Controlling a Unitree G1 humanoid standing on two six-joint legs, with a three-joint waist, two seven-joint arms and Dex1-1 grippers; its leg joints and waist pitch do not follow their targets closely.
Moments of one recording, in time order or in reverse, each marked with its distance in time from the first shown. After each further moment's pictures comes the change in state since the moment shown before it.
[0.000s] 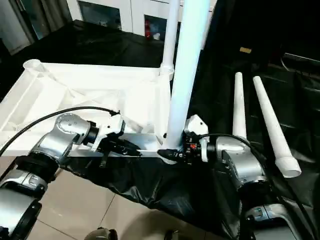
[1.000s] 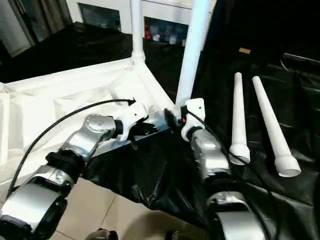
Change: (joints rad) left arm -0.059 -0.173 0.031 0.062 0.098 0.087 0.490; right arm -0.148 0.274 -0.193 0.305 -0.089 -0.176 -0.741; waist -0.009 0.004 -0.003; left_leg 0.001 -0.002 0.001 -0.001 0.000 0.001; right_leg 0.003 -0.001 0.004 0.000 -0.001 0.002
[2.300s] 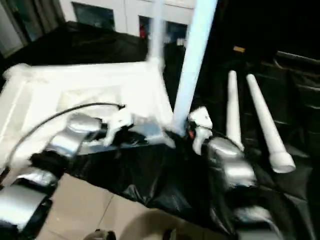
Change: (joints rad) left arm 0.001 0.050 -0.005 0.005 -0.037 -0.011 -0.135; right arm 0.083 -0.078 0.050 -0.156 0.033 0.112 0.161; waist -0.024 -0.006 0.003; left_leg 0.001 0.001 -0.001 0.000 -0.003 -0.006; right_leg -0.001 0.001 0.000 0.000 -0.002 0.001
